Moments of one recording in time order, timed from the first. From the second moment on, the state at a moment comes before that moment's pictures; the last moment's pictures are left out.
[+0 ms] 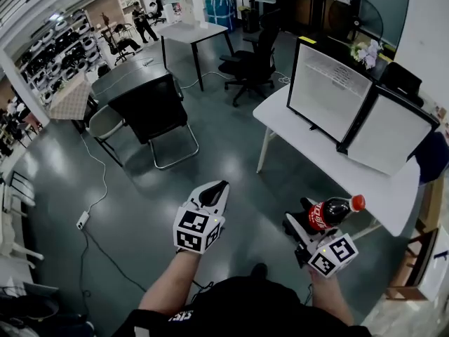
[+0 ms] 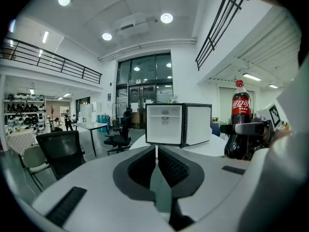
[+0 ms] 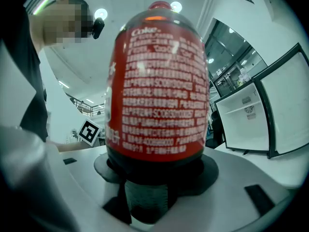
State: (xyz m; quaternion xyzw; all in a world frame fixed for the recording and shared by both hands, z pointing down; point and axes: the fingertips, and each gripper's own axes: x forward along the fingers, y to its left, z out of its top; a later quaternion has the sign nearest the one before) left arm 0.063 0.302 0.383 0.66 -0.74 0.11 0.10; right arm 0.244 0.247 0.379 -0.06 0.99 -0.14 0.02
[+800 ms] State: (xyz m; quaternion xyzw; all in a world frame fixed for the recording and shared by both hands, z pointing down) left arm 0.046 0.112 0.399 0.71 -0.69 0.09 0.09; right arm 0.224 0.081 0.402 -0.12 0.98 -0.14 -0.01
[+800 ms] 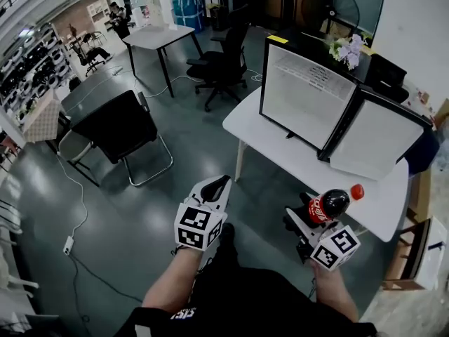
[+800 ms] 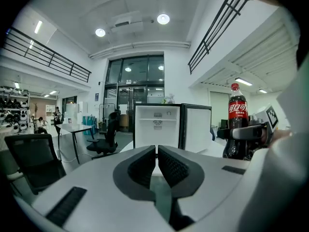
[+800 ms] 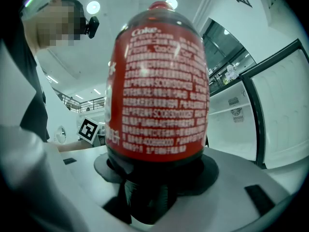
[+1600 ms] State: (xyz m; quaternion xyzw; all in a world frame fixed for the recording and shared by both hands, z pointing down) left arm -0.120 -0.101 0.415 0.78 -0.61 0.11 0.10; right arm 0.022 -0.088 0.408 -0.18 0.97 -0.15 -0.01
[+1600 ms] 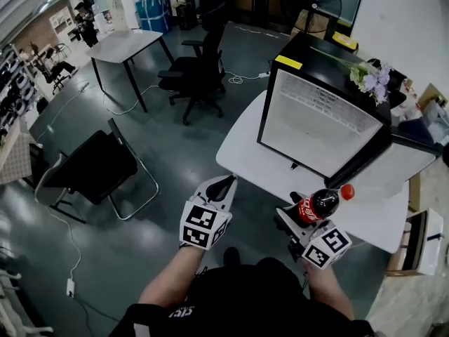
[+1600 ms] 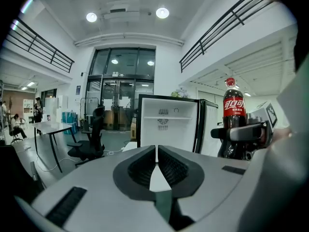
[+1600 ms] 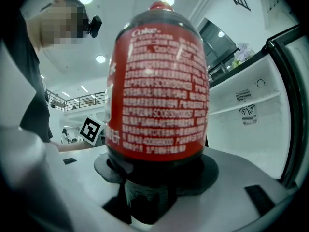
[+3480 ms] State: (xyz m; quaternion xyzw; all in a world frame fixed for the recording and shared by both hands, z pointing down) left arm -0.161 -0.303 0.462 0.87 -0.47 0.15 0.10; right arm -0.013 -0.284 0.471 -0.38 0.91 -0.15 -0.05
